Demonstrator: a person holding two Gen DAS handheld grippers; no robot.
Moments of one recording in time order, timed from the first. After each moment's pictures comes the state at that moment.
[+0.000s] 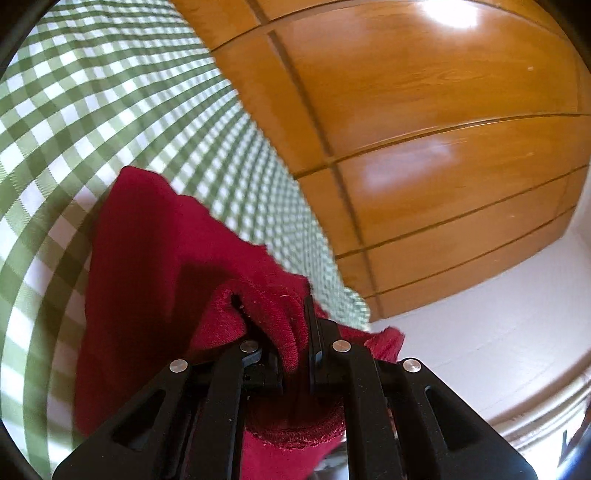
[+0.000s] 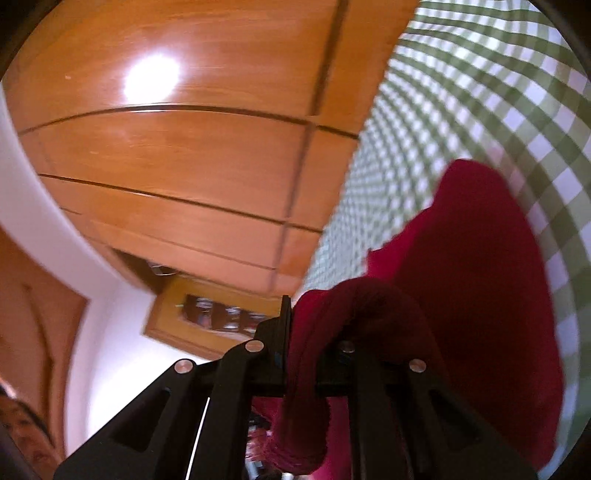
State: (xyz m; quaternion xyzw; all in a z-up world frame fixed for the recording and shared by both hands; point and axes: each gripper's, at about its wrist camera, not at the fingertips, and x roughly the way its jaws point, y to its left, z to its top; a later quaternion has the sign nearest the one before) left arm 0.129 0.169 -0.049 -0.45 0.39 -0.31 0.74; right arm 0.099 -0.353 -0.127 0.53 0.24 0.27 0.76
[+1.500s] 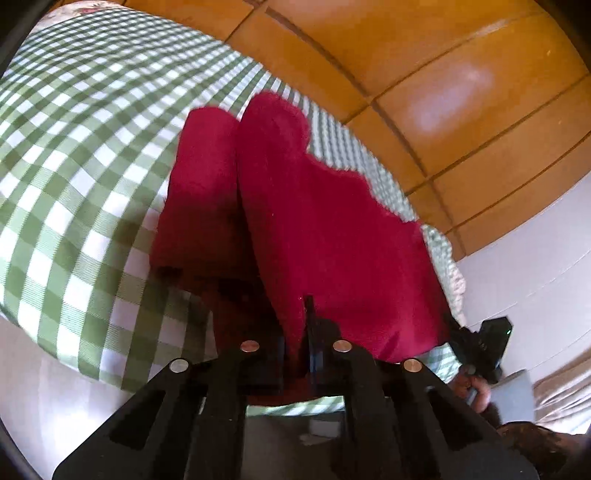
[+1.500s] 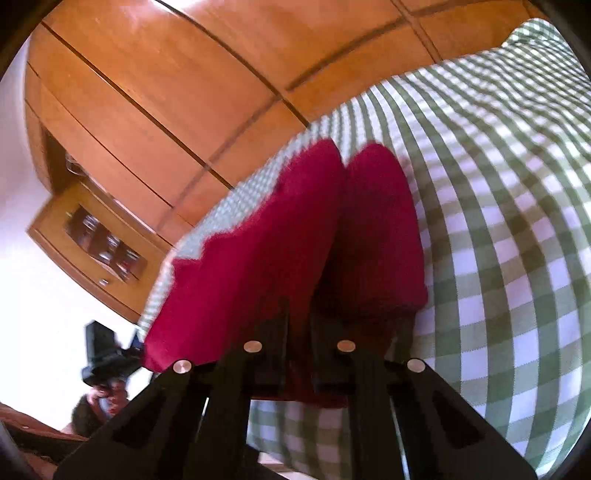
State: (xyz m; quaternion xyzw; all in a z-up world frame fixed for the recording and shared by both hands) left arm 0.040 0.153 -0.044 -0.28 0.46 -0.25 0.80; right arm -0.023 -0.326 -0.124 0.30 0.28 0.18 0.89
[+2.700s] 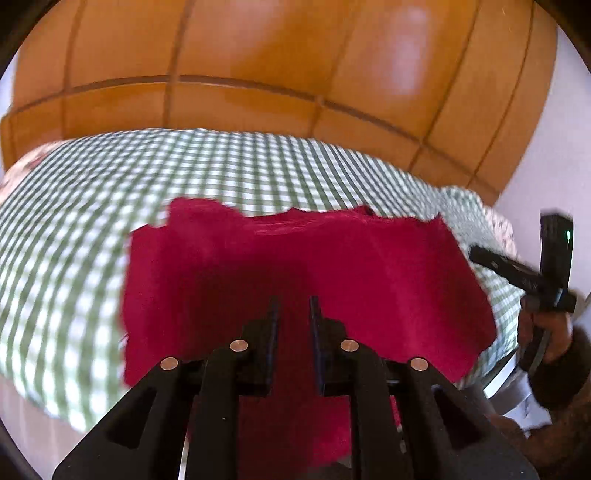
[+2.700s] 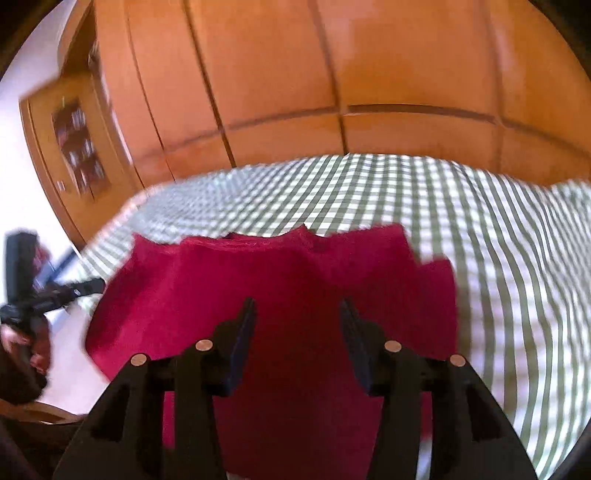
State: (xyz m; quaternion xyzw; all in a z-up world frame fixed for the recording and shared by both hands) left arm 0.062 0.068 0.005 -0.05 0.40 -0.24 0.88; right arm 0.042 -0.230 -0.081 0.02 0.32 0.12 0.94
